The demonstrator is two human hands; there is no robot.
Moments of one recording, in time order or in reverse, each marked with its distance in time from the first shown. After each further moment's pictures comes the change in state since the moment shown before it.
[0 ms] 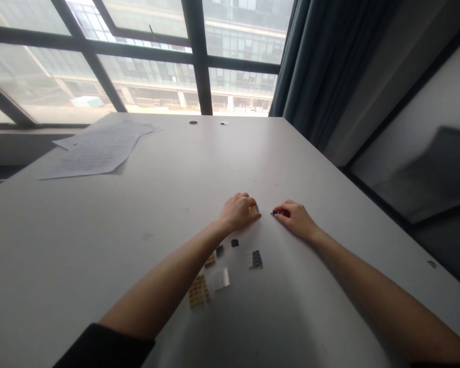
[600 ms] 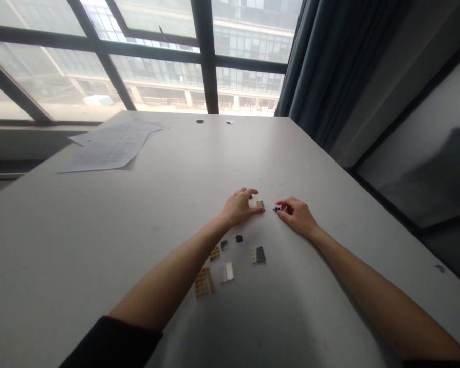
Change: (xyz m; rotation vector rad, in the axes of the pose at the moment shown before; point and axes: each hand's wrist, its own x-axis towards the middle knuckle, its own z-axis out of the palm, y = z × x) left_hand -0.005 -0.008 -0.004 -0.133 0.055 -0.071; right_hand 0.004 0.006 0.011 0.068 0.104 -0.012
